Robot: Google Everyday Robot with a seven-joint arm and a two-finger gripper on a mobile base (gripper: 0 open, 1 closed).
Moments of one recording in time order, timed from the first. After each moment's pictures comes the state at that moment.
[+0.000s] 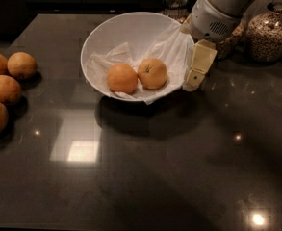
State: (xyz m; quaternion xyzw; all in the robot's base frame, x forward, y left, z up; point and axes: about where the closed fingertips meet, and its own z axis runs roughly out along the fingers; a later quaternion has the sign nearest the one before) arm 0.556 -0.120 0.944 -0.66 0.72 0.05 0.19
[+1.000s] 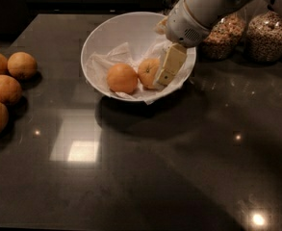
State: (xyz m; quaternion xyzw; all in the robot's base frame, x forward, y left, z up) arm 0.581 -0.052 0.933 -0.67 0.68 0.12 0.28
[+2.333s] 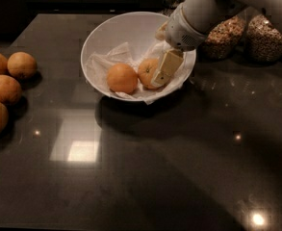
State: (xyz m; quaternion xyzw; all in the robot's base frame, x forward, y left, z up) arm 0.605 -0.059 0.916 -0.66 0.69 0.08 0.29
